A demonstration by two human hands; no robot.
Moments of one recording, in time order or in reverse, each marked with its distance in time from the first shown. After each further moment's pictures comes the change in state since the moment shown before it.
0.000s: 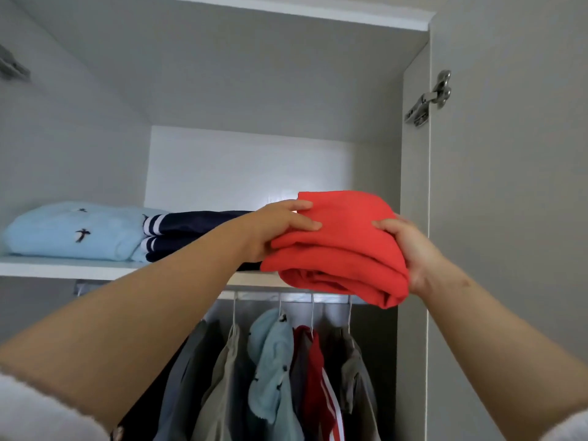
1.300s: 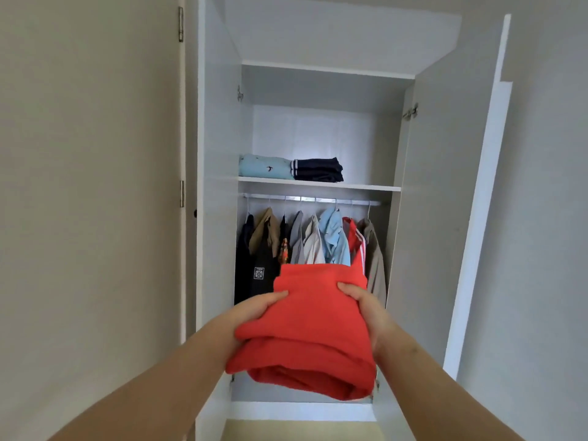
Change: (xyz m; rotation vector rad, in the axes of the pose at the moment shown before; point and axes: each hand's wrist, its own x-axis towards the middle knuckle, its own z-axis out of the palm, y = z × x) left_hand -0.785 0.012 -0.056 -0.223 0.109 -0.587; right_hand -0.767 0.008 0.201 0.084 -0.046 0.651
